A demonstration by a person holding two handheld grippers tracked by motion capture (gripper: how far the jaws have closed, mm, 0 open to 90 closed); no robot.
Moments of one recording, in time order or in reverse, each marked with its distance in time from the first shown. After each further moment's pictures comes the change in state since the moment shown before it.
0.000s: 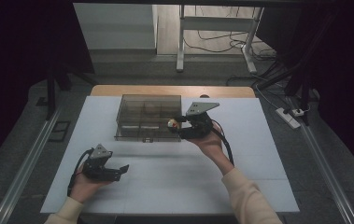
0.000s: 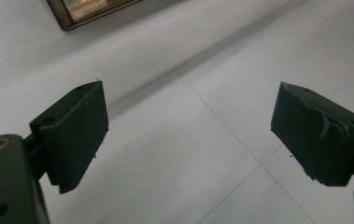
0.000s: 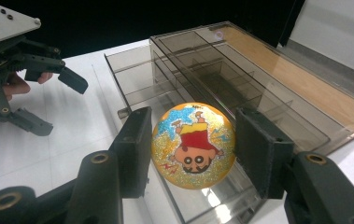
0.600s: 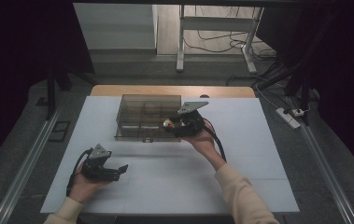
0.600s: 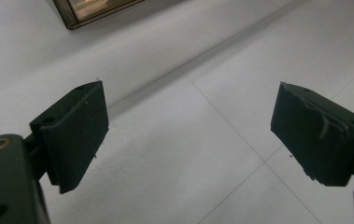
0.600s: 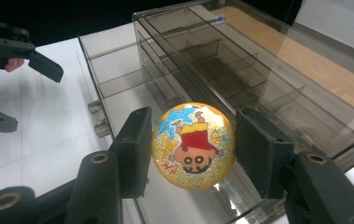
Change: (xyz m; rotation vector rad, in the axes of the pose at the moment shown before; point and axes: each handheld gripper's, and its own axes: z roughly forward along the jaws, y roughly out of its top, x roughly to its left) left arm 0.002 -0.002 -0.002 -0.003 0.004 -0.003; right arm -0.013 -0.010 0.035 0.059 0.002 0.021
